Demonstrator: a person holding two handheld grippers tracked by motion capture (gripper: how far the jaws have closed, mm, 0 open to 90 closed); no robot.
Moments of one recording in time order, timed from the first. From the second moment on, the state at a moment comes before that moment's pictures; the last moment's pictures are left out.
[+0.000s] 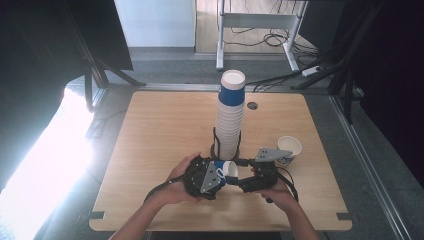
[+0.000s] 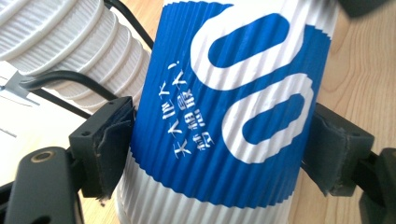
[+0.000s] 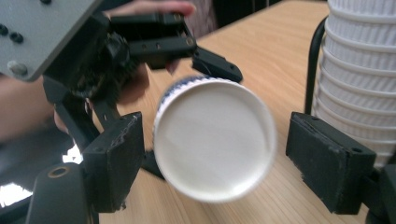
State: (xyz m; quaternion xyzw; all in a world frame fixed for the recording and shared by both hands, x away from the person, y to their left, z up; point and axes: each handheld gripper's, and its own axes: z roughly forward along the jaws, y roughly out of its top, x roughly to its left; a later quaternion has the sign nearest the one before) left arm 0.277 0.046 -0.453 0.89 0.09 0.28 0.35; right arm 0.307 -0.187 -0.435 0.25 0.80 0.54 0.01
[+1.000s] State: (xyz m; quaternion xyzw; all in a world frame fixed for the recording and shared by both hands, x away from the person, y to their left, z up) left arm 0.266 0.035 -0.466 0.89 0.03 0.35 0.28; right arm 0.338 -0.159 -0.424 0.21 0.91 0.36 -0.09
